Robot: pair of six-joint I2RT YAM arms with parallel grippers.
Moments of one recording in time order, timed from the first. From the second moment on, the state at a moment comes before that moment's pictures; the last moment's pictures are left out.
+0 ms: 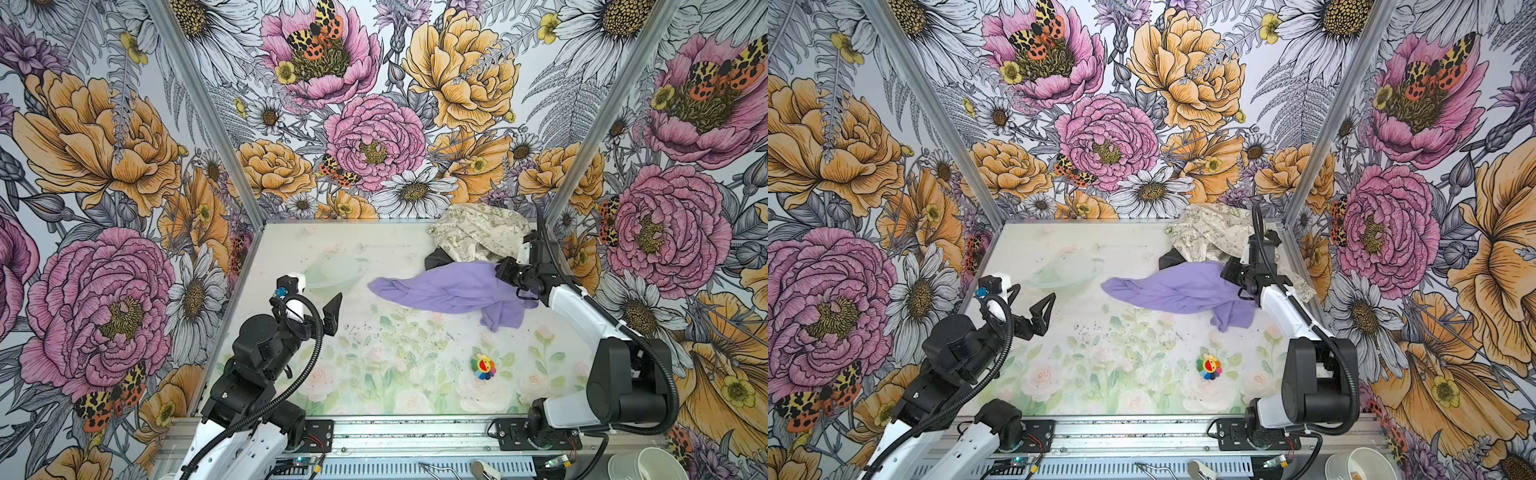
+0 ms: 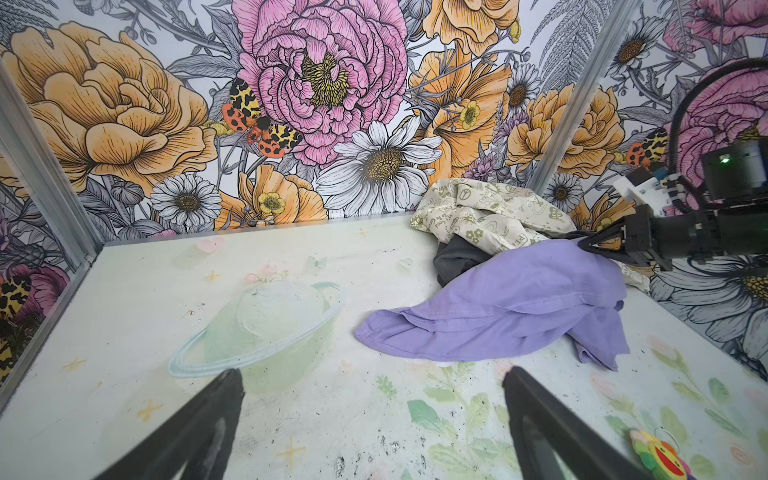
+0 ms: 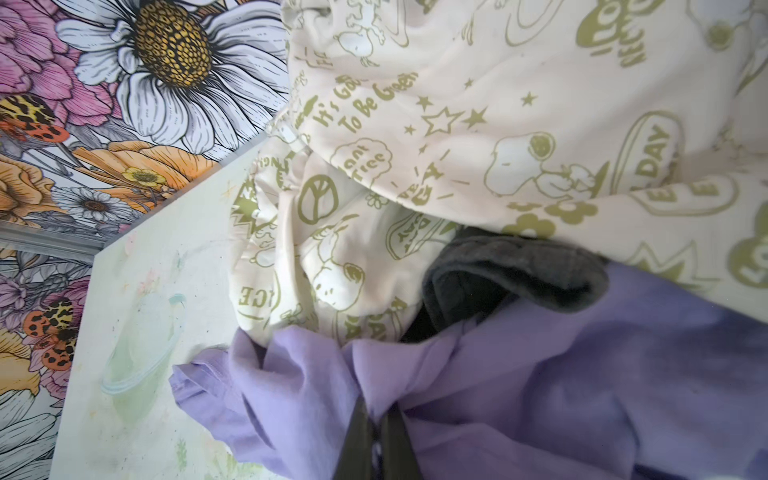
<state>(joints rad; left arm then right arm) -0.41 0.44 0.71 -0.42 -0.06 -0.13 -0.03 1.40 0.96 -0.26 -0.30 0.46</state>
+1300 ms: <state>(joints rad) -0.41 0.45 0.70 -0.42 -0.06 -0.14 0.67 1.88 1.73 -0.35 -0.33 0.23</state>
